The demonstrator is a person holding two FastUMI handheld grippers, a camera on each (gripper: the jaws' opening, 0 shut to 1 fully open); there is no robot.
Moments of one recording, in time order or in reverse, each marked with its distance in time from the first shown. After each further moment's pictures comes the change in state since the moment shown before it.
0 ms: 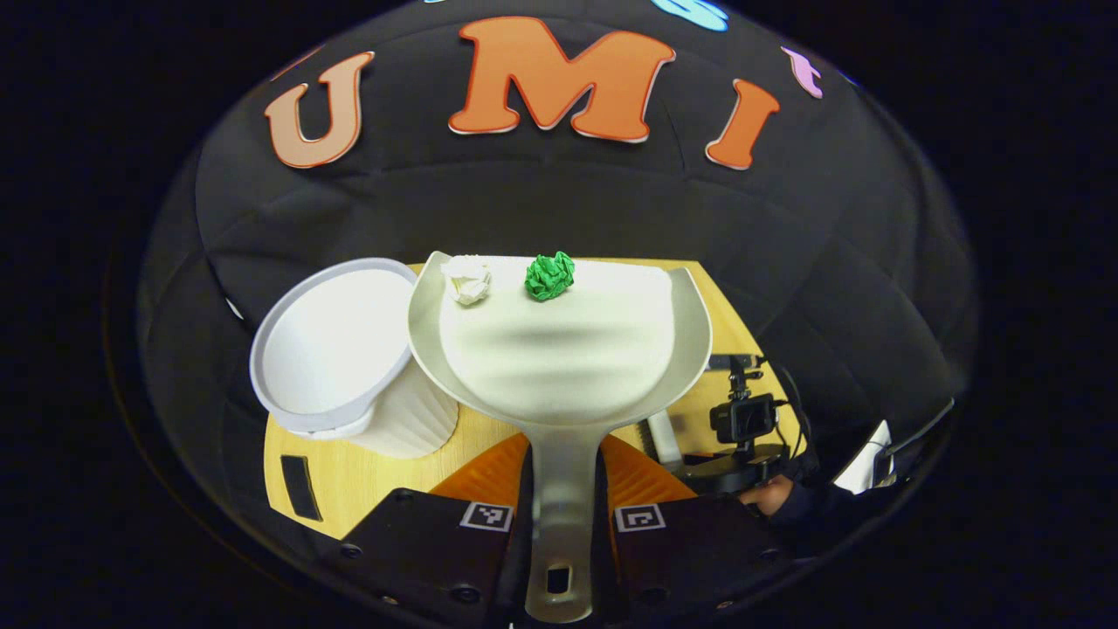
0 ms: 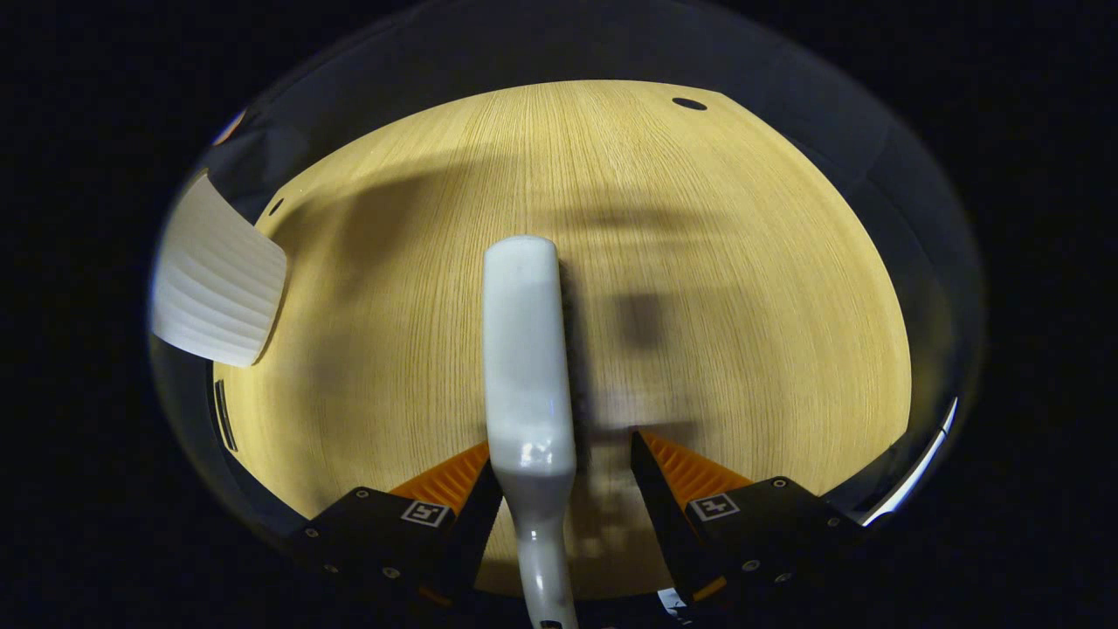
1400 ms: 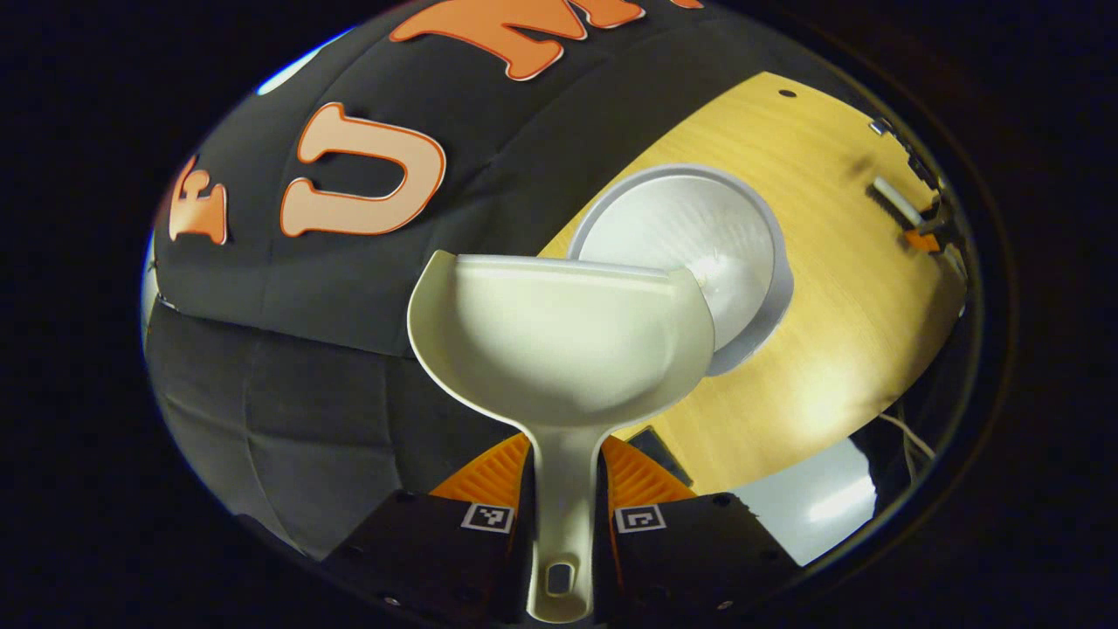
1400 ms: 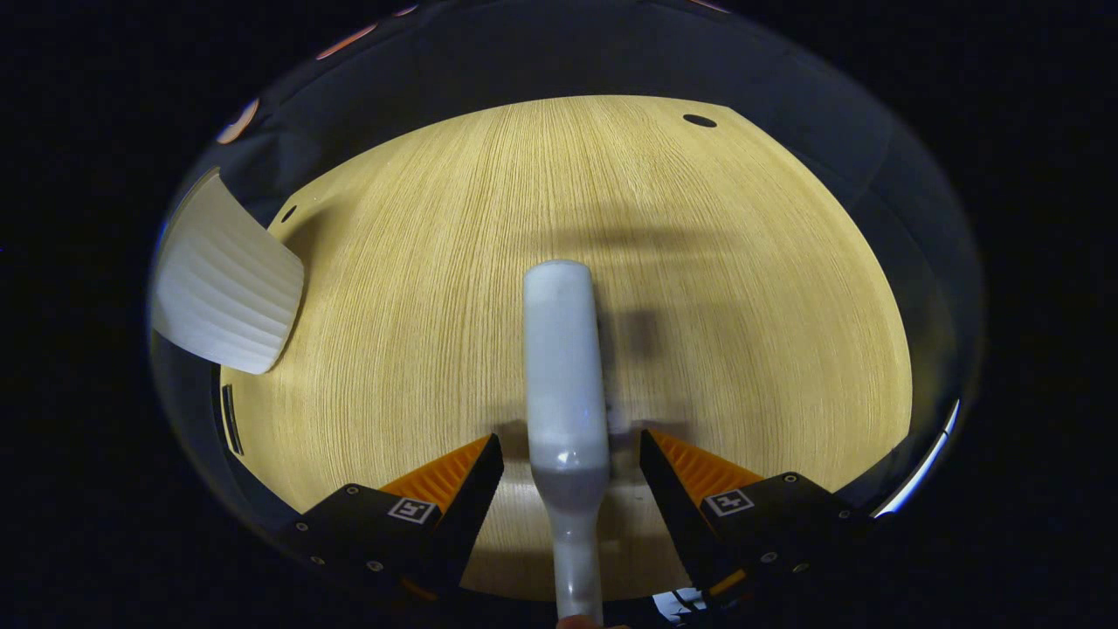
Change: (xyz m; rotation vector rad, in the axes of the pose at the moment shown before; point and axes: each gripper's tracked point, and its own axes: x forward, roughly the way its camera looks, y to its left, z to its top) left arm -0.107 0.283 0.020 0.644 0.333 0.609; right arm -0.012 0.020 0.010 0.009 -0.065 0.018
